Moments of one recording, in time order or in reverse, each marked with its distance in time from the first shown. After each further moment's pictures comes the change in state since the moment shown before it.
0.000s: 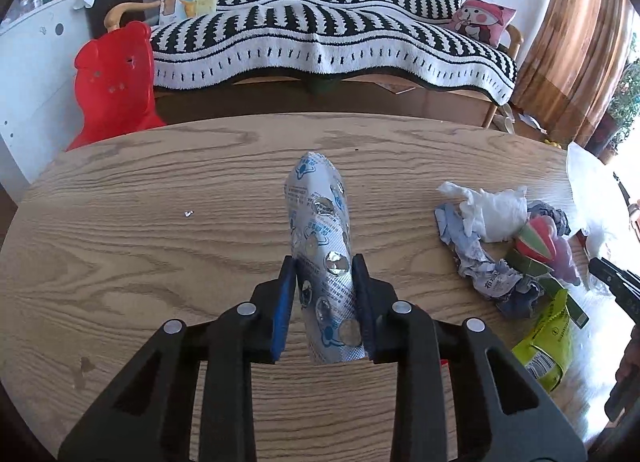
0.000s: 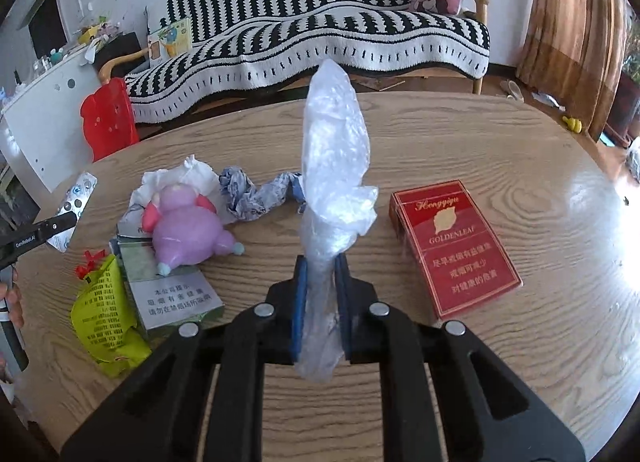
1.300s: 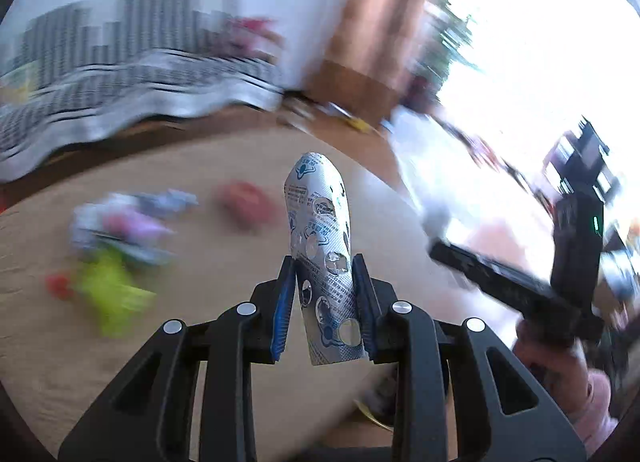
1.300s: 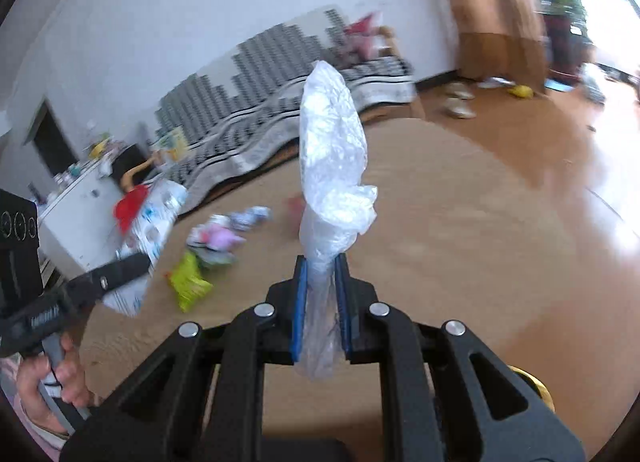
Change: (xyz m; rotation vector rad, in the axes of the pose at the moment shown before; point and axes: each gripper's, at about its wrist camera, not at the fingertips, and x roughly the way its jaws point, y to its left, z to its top) left arm -0.203 -0.306 -0.117 0.386 -0.070 -0.593; right arm -0.266 -0.140 -0.145 0.311 -0.252 0.056
